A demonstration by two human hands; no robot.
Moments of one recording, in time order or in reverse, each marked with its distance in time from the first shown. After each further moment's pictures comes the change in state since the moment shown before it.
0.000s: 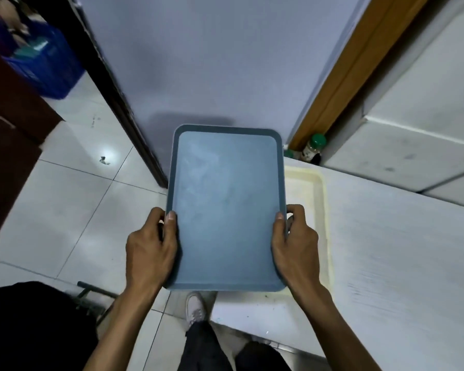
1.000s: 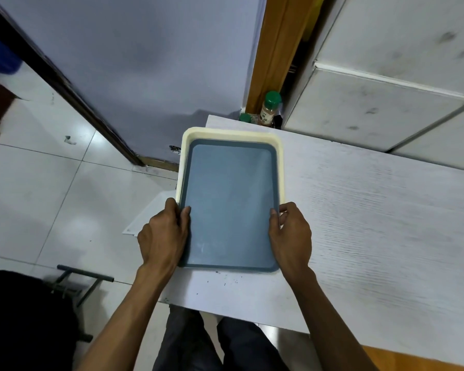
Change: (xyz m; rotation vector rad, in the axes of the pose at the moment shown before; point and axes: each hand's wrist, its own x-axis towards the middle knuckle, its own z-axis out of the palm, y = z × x) left_hand -0.042 0.028 0.133 0.391 -0.198 0.036; right_hand 0.019 0.155 -0.013 -0.110 0.096 0.137
